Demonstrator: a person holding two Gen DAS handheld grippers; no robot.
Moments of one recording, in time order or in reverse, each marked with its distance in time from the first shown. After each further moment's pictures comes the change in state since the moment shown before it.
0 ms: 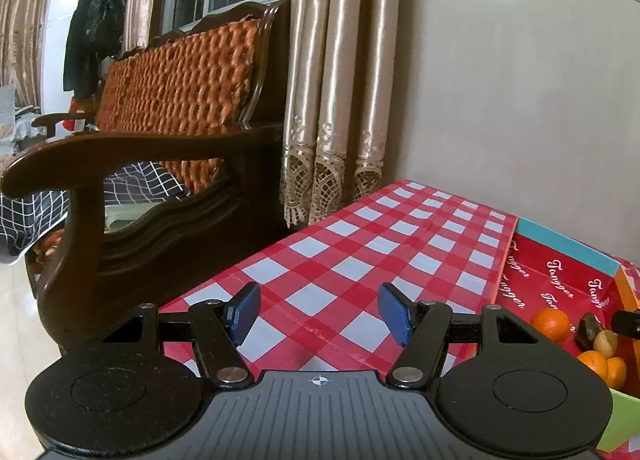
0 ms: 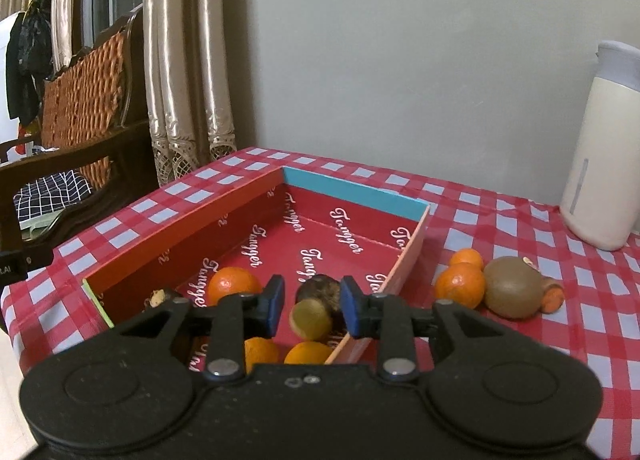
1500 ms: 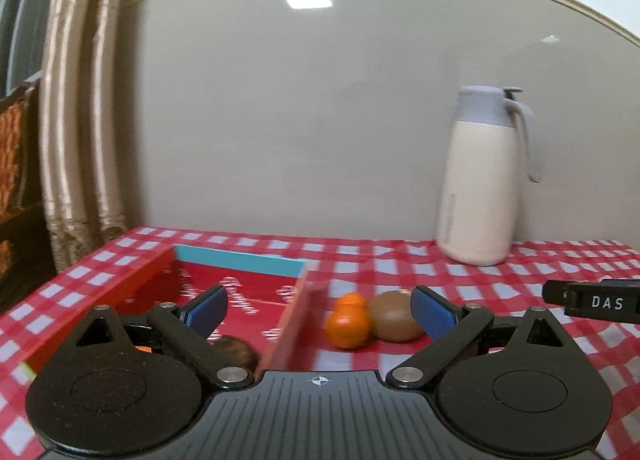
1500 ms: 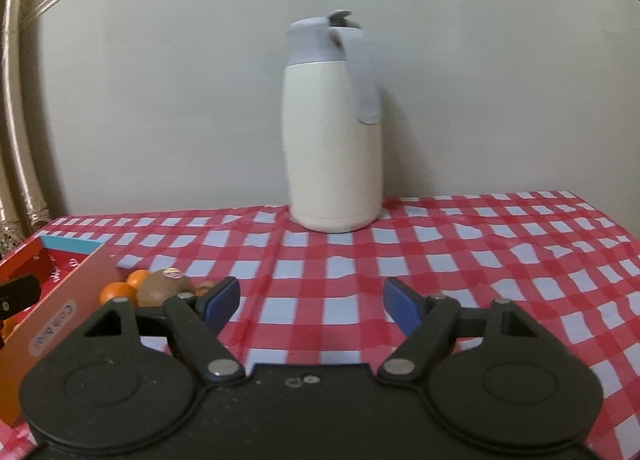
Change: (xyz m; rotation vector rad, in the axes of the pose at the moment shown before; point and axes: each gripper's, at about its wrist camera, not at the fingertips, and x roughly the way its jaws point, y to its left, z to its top) left arm -0.076 -0.253 -0.029 0.268 -0.114 -0.472; right arm -0.093 -0.207 -0.043 0.268 -0.116 -0.392
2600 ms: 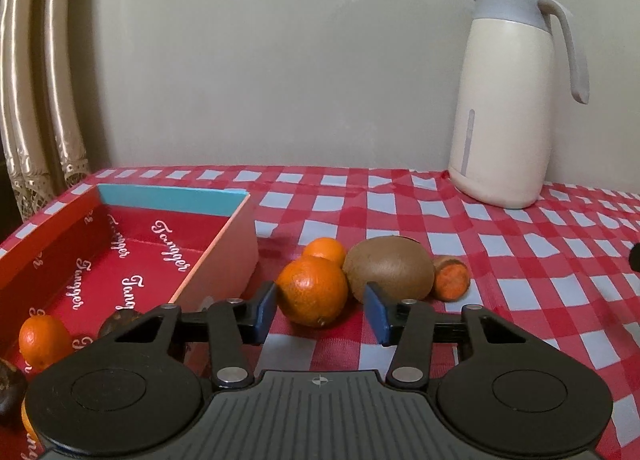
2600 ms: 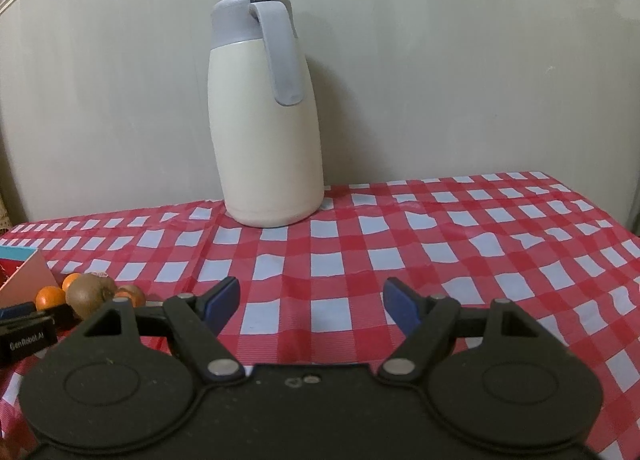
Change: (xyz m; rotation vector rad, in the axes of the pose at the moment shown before) left arm 0.103 -0.036 -0.018 0.022 0.211 0.031; right arm 0.031 -0.045 0.000 0.043 0.034 -0.078
